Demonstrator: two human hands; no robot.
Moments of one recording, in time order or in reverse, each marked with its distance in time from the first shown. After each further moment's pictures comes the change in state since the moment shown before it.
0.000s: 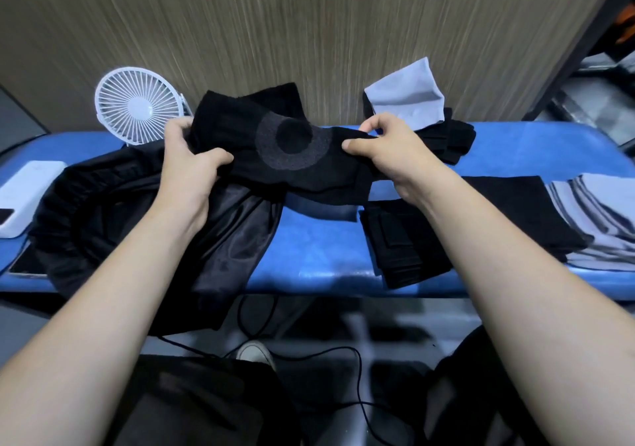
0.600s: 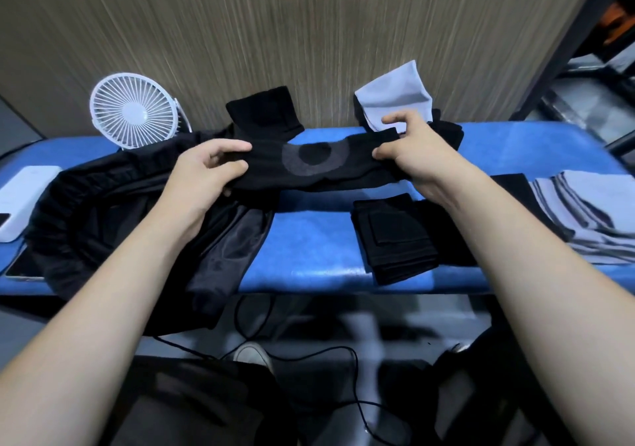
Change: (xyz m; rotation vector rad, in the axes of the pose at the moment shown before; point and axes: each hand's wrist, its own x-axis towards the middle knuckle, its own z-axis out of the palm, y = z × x) left_hand -0.010 -0.002 0.002 0.306 -0.235 -0.012; right_hand -0.006 0.004 -0.041 -0.054 0.041 0.043
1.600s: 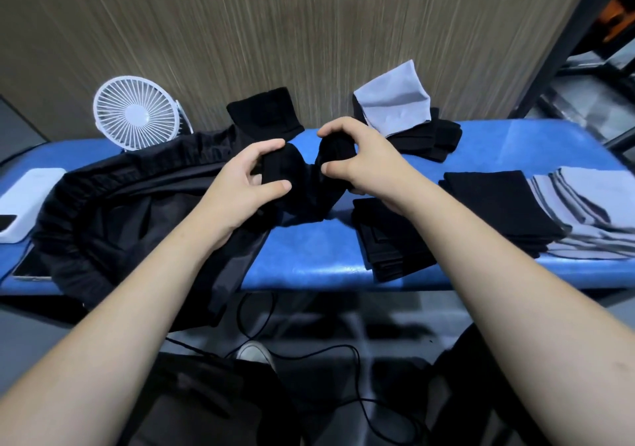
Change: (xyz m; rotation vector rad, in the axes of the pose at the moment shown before) left_hand -0.019 0.008 0.030 0.025 -0.254 0.053; right_hand -0.023 -0.008 0.044 -0.197 -0.168 -0.297
